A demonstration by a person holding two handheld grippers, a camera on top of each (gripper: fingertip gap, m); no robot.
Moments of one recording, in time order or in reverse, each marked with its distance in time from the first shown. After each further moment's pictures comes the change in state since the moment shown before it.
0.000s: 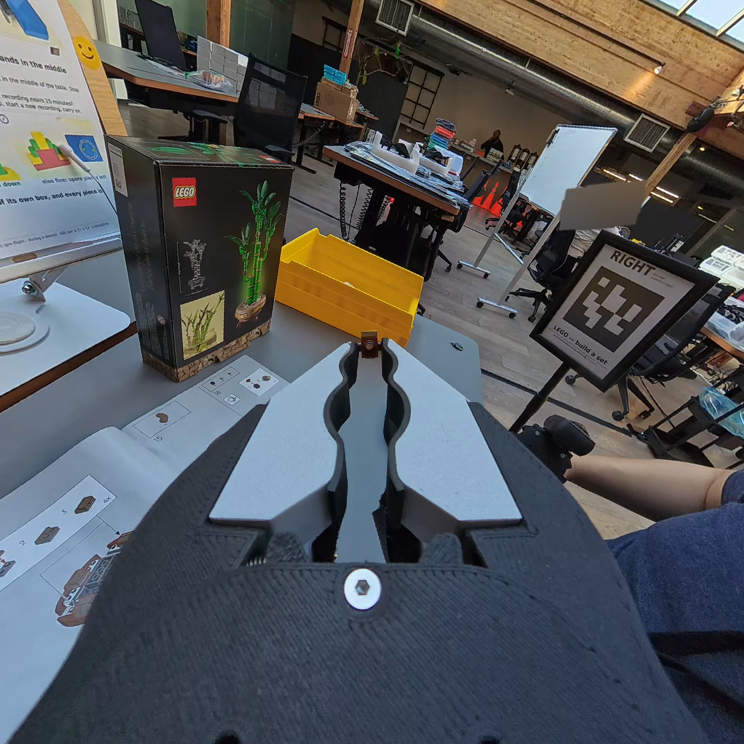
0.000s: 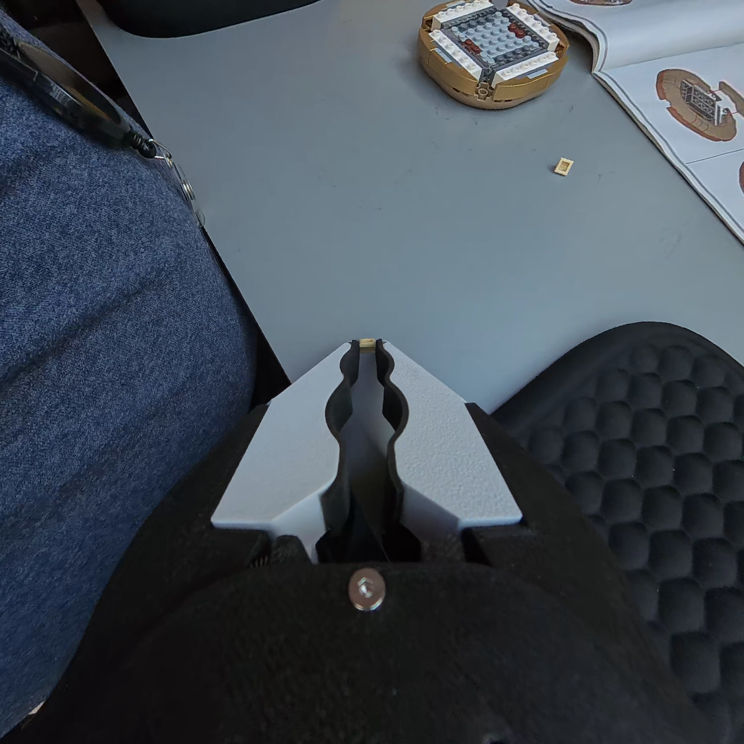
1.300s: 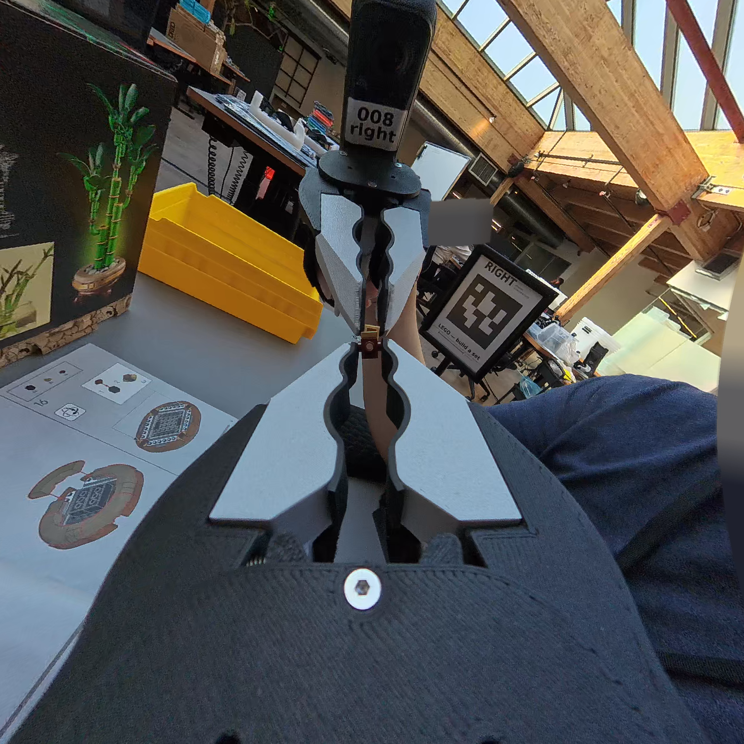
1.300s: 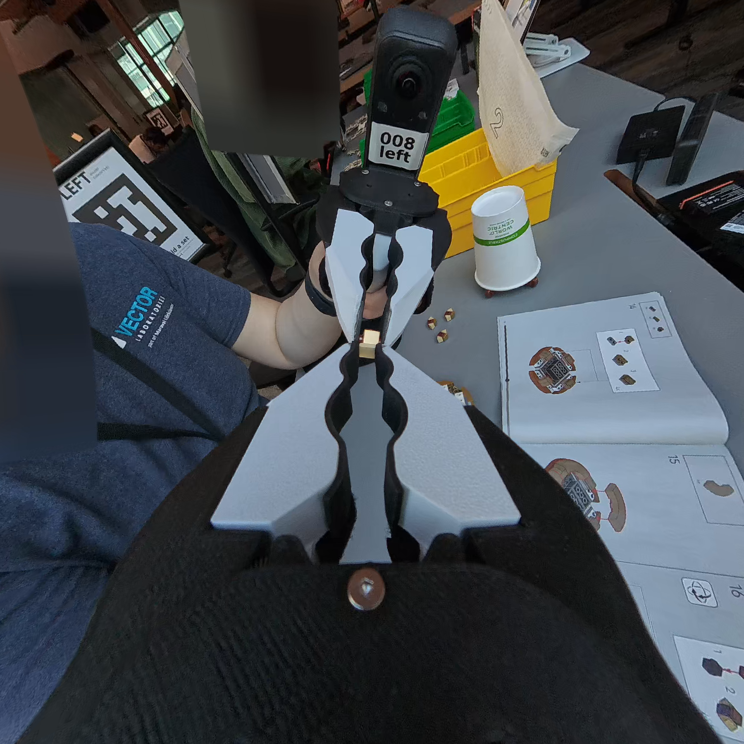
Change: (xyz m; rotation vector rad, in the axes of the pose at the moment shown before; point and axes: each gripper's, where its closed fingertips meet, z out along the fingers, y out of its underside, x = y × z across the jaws) left arm 0.010 0.025 0.046 -0.031 0.329 -0.219; right arm 0.152 -0.292 -0.019 0.217 -0.677 0.149
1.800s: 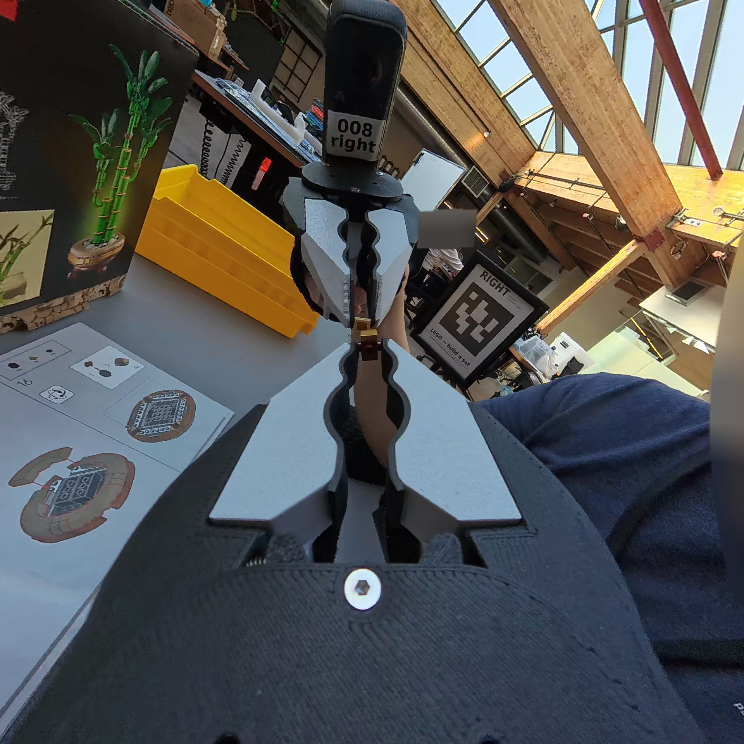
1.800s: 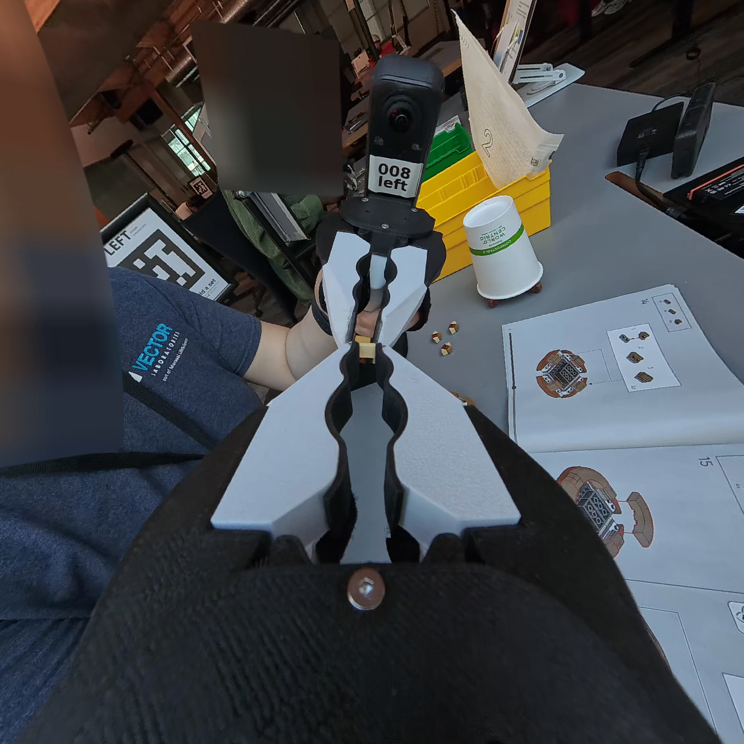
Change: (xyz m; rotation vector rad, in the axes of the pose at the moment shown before) left arm -0.019 0.005 0.003 0.005 0.017 -0.082; right arm 0.024 0.005 -0.002 0.095 -0.053 0.098
